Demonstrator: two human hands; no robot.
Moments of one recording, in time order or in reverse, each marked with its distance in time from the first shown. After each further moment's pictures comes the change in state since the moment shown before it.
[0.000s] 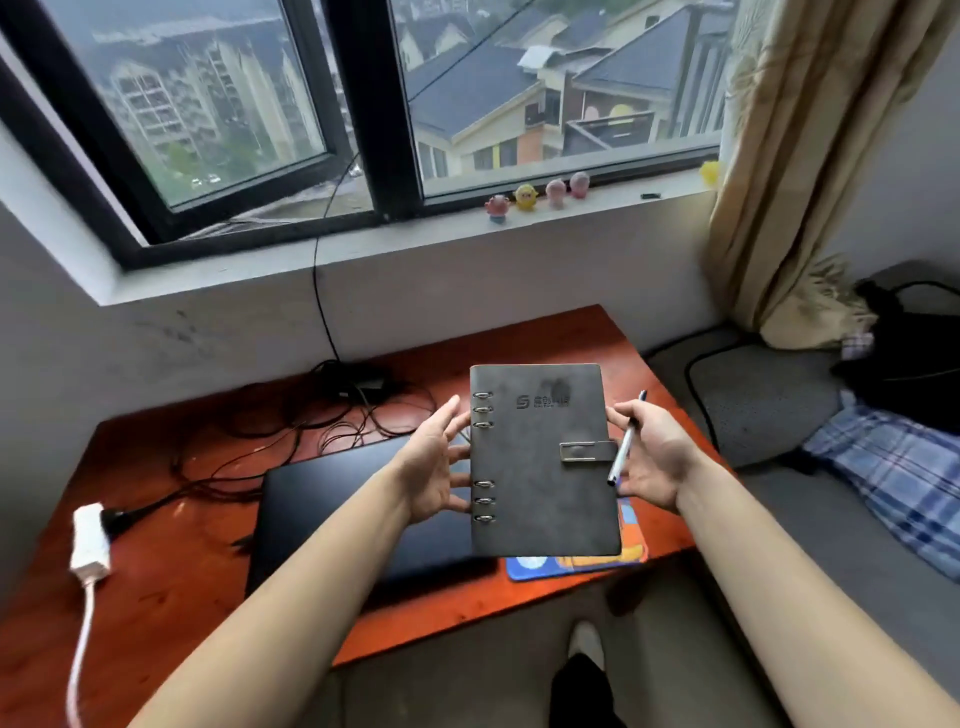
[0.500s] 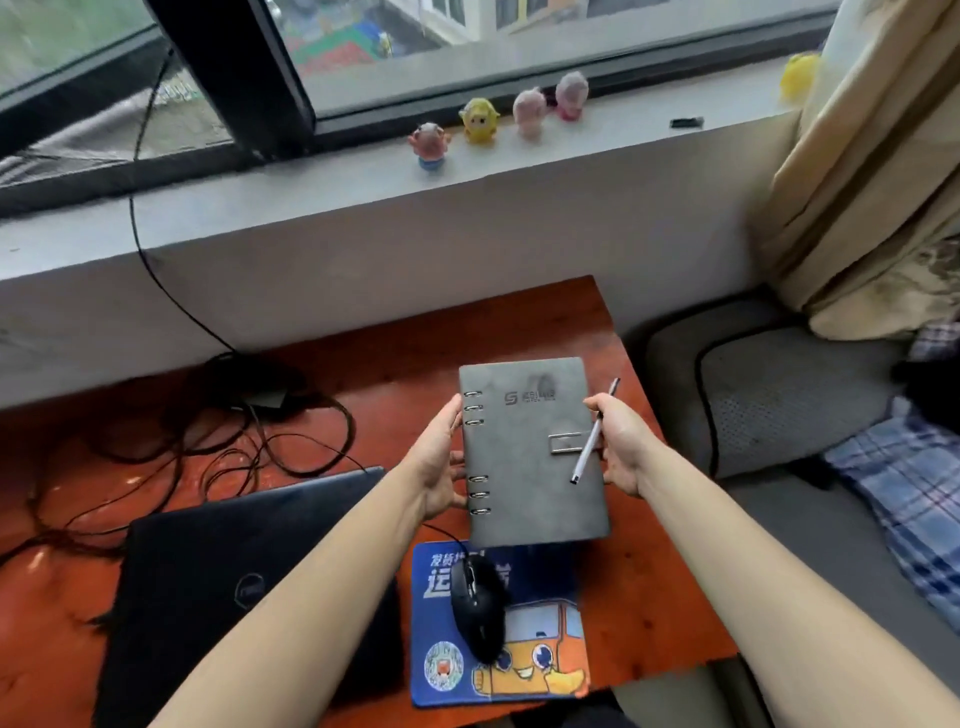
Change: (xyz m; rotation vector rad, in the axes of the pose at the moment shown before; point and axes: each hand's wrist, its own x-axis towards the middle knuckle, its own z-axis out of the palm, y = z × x) left_hand 0.254 0.062 0.071 -0.094 0.262 -0.278; right_hand 0.233 -0.108 -0.098 -0.158 0.218 0.266
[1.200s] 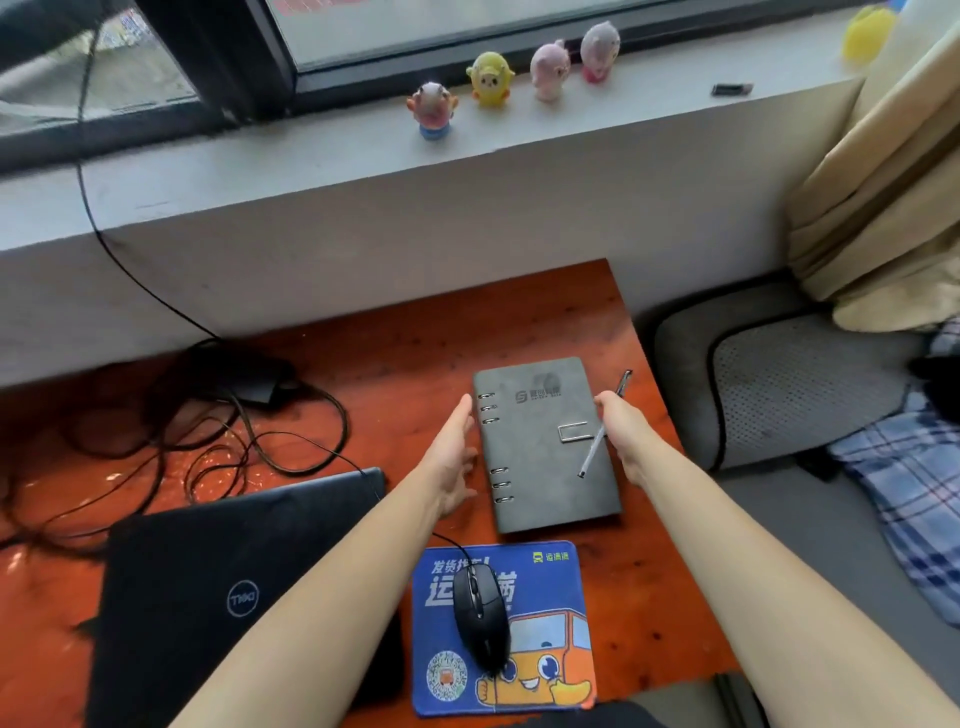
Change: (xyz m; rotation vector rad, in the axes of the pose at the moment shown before) left_hand 0.051 -0.003 -0.001 -0.001 0.024 -0.074; right_hand 0.077 0.001 -0.002 -0.174 0.215 -0.010
